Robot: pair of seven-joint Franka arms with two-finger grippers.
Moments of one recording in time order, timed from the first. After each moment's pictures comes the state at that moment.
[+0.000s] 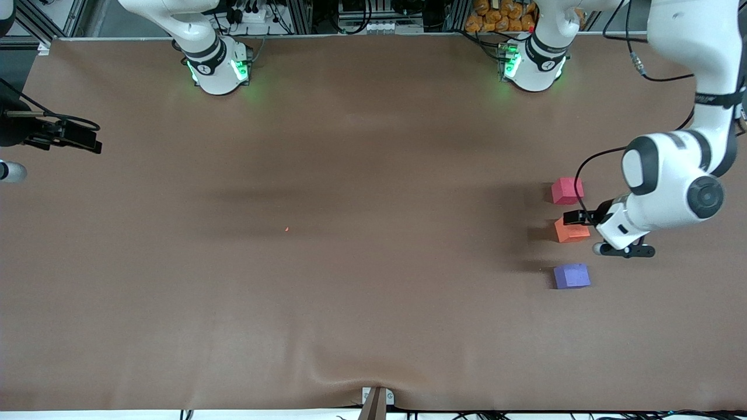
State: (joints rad) left arm -0.17 0.33 0.20 -1.93 -0.16 2.08 0.17; right arm 0.06 0.12 -0.07 -1.37 0.01 1.28 0.07
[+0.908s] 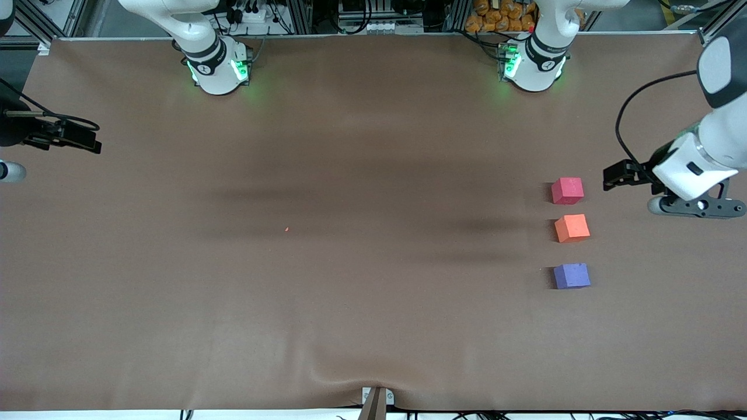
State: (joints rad) left arm -0.17 0.11 0.09 -1.61 0.00 1.64 0.00; right arm 0.06 0.12 -0.07 -1.37 0.01 1.28 0.07
